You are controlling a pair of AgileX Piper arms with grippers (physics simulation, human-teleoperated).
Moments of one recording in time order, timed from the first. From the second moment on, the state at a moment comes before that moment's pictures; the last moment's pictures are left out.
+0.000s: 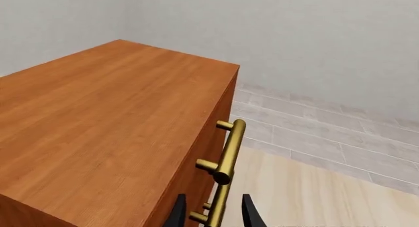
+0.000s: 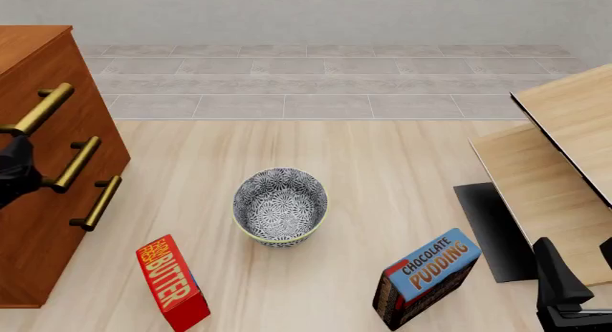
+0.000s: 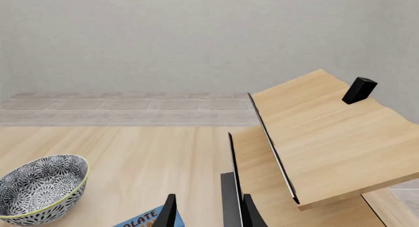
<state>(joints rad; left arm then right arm) 0.34 0.88 -0.34 -0.43 -0.21 0.00 0.01 -0.01 0.00 0.00</state>
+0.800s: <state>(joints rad) 0.06 0.61 -0.35 -0.15 -0.16 0.00 0.01 -0.01 0.00 0.00</state>
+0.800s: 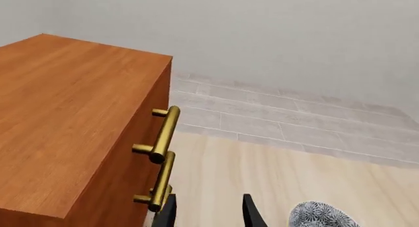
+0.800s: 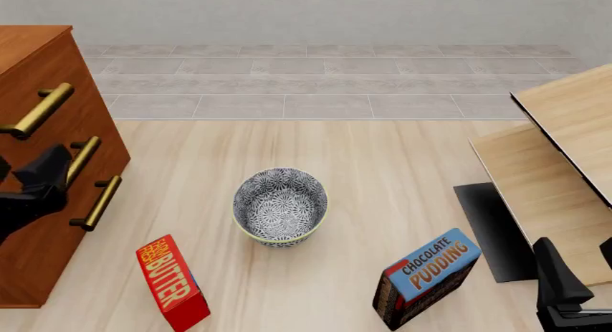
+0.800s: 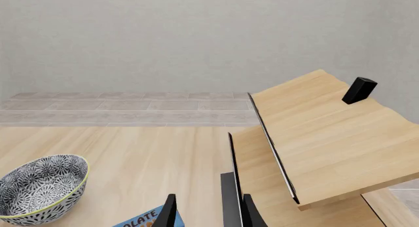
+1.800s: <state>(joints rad) -0.28 0.86 -0.71 0.28 -0.01 0.00 0.01 -0.01 0.00 0.00</state>
